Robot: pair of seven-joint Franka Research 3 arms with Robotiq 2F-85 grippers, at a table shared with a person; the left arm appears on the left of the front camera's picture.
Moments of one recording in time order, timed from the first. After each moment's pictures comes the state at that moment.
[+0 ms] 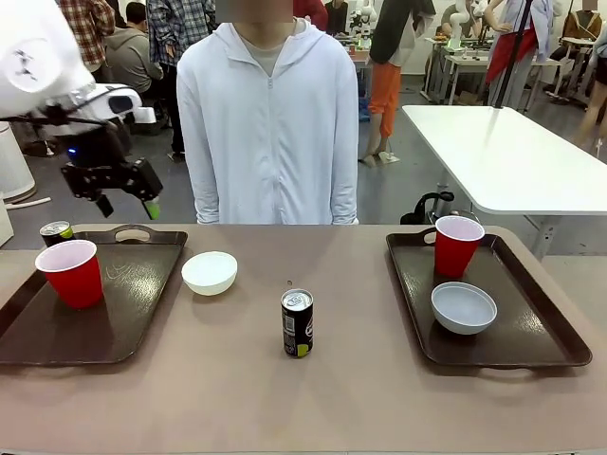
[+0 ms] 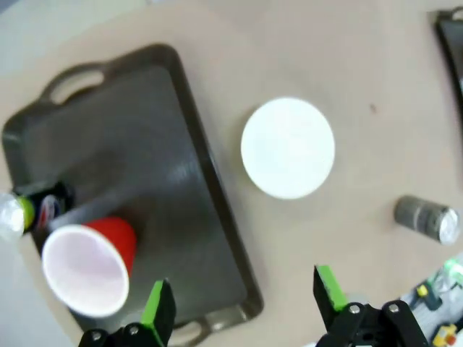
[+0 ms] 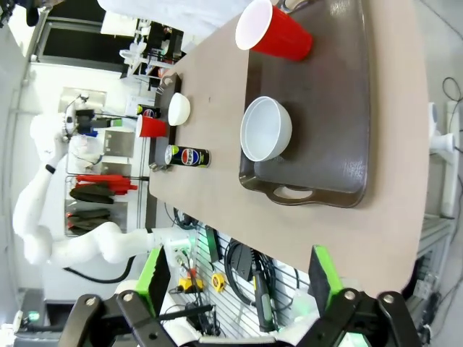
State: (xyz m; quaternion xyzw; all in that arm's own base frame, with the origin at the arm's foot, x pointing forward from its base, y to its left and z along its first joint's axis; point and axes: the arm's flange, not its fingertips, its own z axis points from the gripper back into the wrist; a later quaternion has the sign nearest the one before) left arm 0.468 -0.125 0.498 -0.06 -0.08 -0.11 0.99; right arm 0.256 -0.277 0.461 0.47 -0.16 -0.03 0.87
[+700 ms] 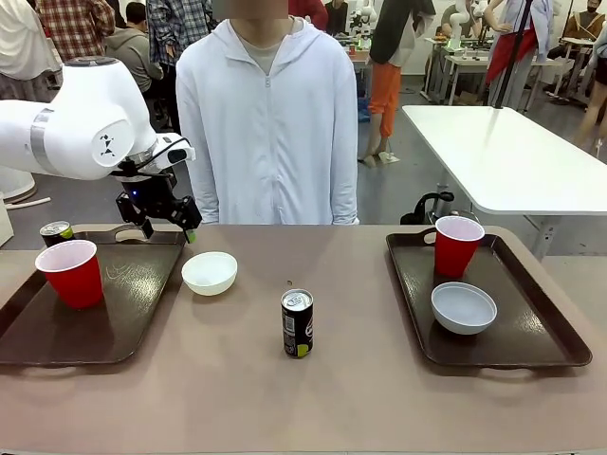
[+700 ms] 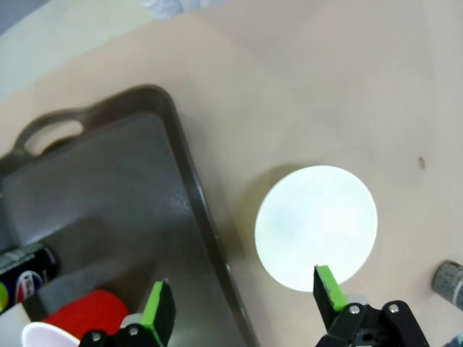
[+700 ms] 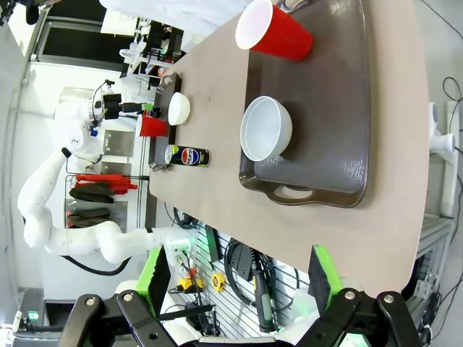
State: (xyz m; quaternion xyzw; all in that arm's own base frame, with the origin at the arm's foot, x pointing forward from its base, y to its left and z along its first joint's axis) left arm 0.514 -0.161 0.418 -0.02 -0.11 -0.11 0.99; right arm 0.256 -0.277 0.461 0.47 -0.16 -0.03 0.87
